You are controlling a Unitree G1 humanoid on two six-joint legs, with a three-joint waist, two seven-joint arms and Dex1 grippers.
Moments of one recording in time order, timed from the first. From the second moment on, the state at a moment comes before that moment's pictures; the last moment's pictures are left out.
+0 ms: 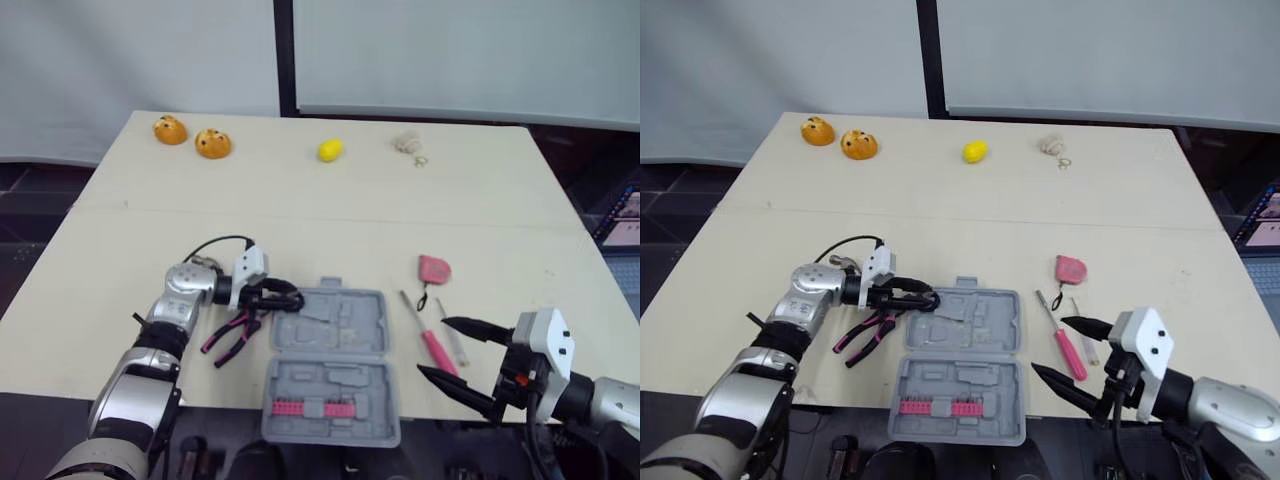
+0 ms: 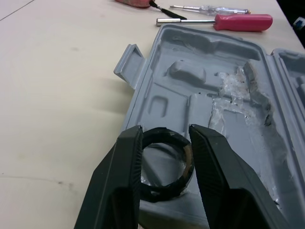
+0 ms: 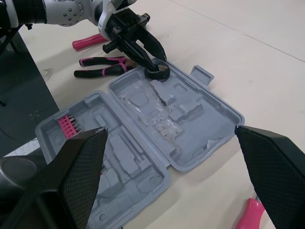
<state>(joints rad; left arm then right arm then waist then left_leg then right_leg) -0.71 0.44 -0.14 0.85 -0.09 -0.17 -1.24 0.43 -0.79 -0.40 -0.82 0.75 0.55 0.76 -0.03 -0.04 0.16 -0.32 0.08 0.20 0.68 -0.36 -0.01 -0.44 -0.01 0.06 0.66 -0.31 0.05</state>
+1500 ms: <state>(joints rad) -0.74 0.39 -0.14 0.92 -0.03 -0.20 -1.17 0.39 -0.79 -0.40 -0.82 0.77 0.59 0.76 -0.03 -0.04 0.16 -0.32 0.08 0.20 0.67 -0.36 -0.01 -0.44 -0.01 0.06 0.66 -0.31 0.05</state>
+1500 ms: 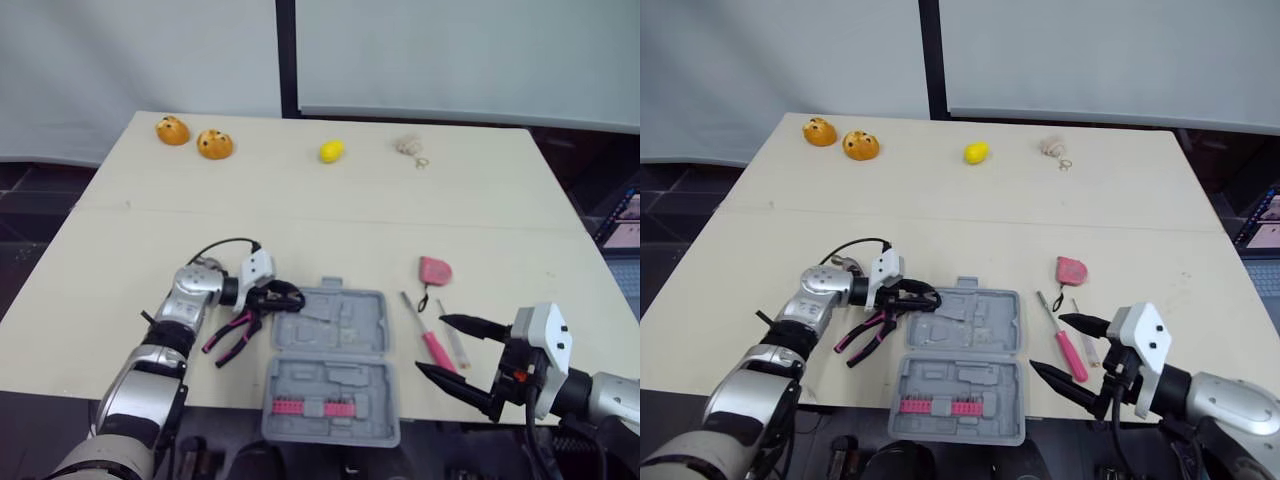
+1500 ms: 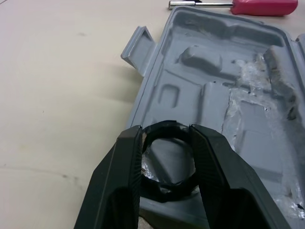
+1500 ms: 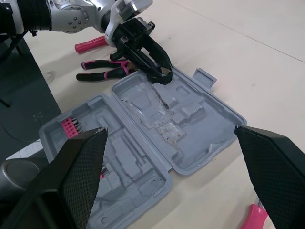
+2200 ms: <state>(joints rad) -0.77 0.40 -0.19 0.98 0.05 -0.37 -1.16 0.37 -0.79 -0.42 -0.82 0.78 0.61 0.75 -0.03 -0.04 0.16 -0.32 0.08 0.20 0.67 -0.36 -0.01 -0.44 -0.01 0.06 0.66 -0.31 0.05</state>
